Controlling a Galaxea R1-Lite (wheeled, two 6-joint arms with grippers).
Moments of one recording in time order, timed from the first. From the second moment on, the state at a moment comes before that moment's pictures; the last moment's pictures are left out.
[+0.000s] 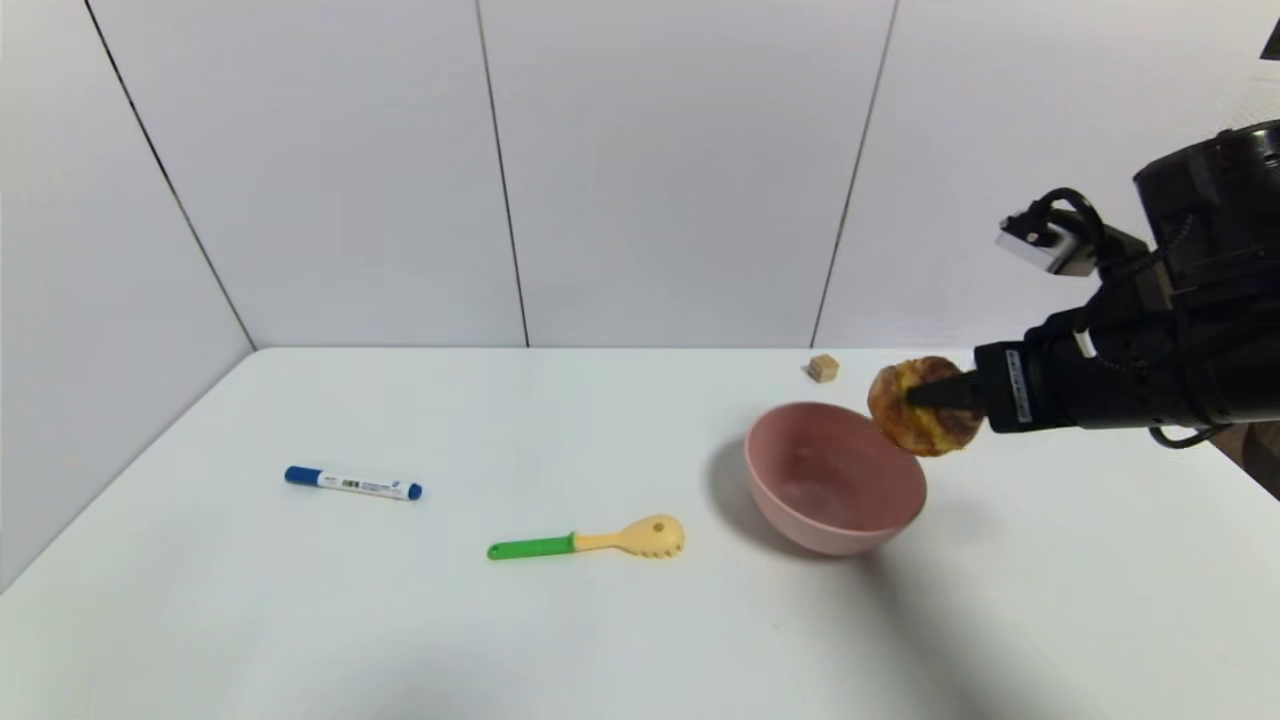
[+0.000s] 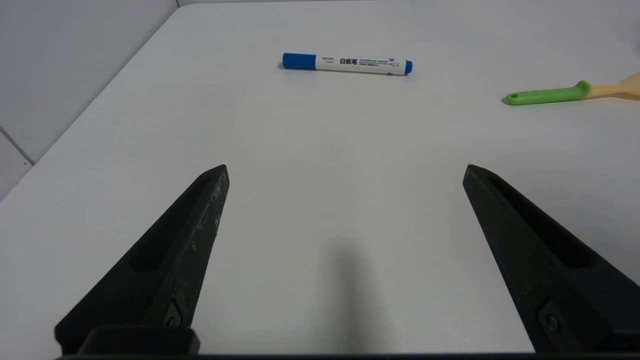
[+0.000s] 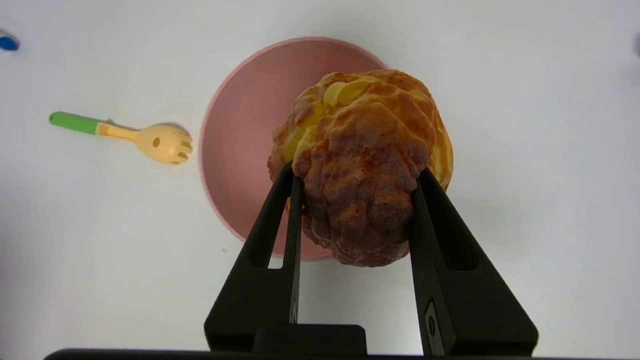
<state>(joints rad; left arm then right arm) 0.00 0.00 0.00 0.00 0.00 -0.01 0.32 1.53 -1.16 0.30 0.15 0.10</state>
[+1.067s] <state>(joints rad) 0.00 0.00 0.00 0.00 0.00 -0.01 0.39 1.69 -1.17 0.21 0.17 0.08</state>
